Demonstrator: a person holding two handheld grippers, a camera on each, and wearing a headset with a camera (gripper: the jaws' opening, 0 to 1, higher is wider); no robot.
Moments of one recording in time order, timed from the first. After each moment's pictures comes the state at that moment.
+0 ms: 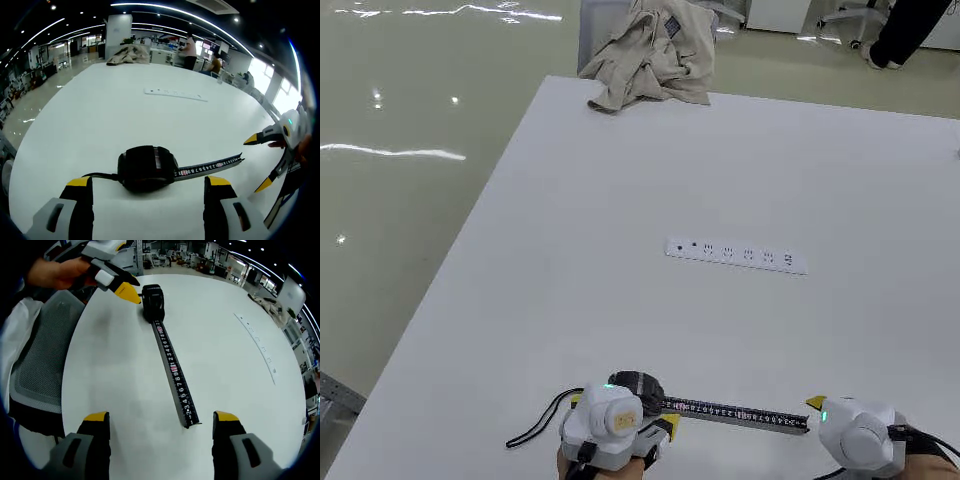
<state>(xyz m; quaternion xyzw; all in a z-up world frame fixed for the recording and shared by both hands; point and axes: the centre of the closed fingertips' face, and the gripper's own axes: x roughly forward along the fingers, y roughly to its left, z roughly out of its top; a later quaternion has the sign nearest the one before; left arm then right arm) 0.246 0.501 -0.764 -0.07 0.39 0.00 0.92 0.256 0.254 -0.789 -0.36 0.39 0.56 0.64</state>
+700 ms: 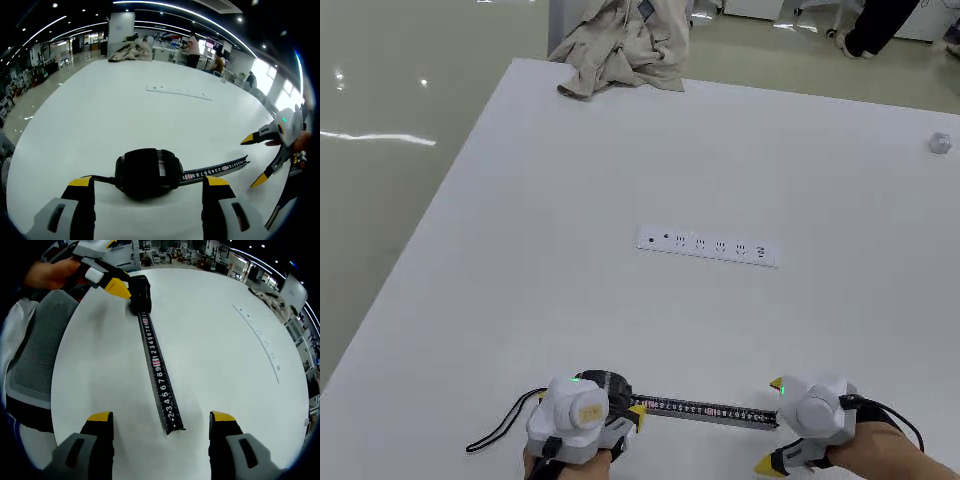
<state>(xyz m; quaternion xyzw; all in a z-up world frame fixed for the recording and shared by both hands) 0.258 0.502 -0.777 -0.07 0.40 0.01 0.91 0.285 0.250 -0.813 -0.36 0.40 0.56 0.63</state>
